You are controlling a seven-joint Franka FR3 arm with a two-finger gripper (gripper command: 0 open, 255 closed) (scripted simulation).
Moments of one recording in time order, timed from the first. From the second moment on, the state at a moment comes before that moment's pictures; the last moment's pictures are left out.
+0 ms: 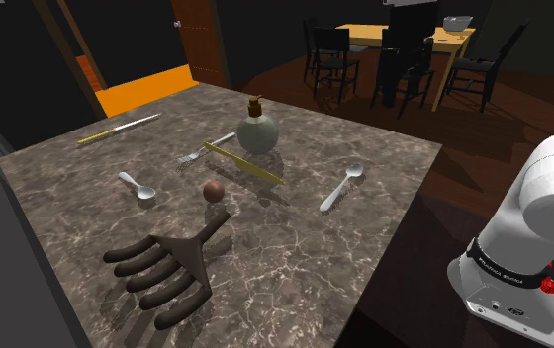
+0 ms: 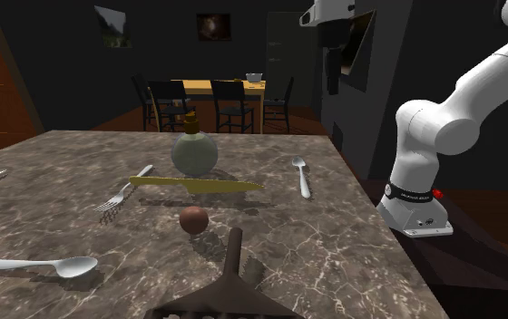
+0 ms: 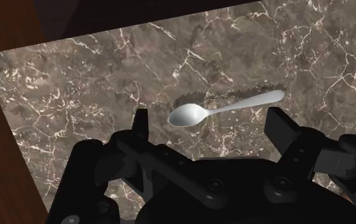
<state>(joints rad) -0.02 -0.75 0.04 -2.34 0.08 1.48 0.15</state>
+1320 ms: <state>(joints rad) -0.13 -0.65 0.64 -2.32 0.36 1.73 1.11</state>
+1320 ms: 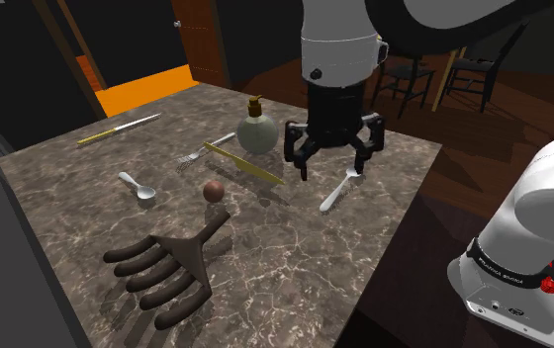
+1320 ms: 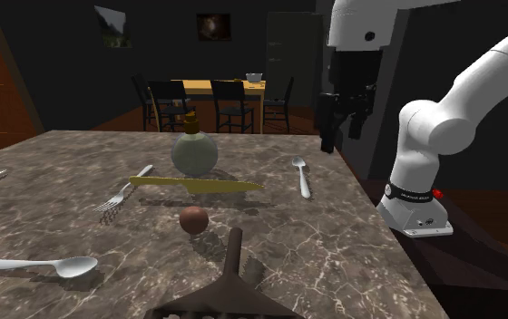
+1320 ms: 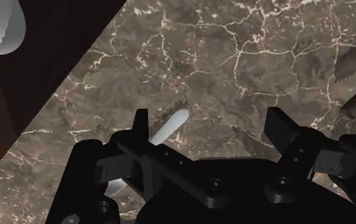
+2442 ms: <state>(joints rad) -0.19 0.41 1.13 -1.72 -0.46 1.78 2.42</state>
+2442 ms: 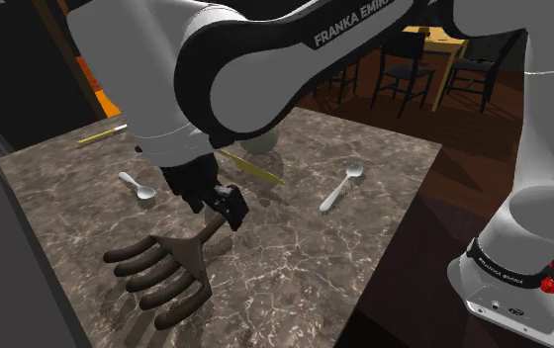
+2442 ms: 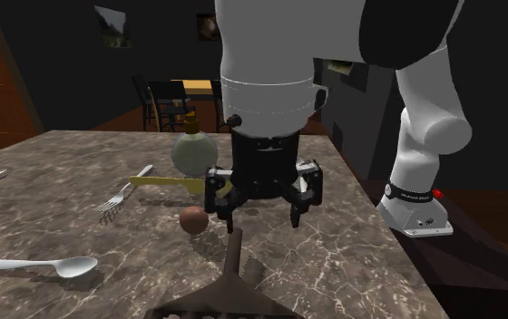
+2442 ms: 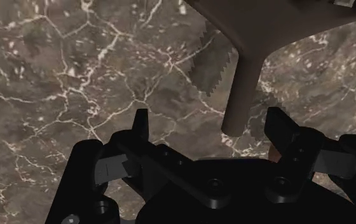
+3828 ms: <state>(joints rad) 0.01 0.62 0.96 -1.57 -0.61 1.78 2.60</state>
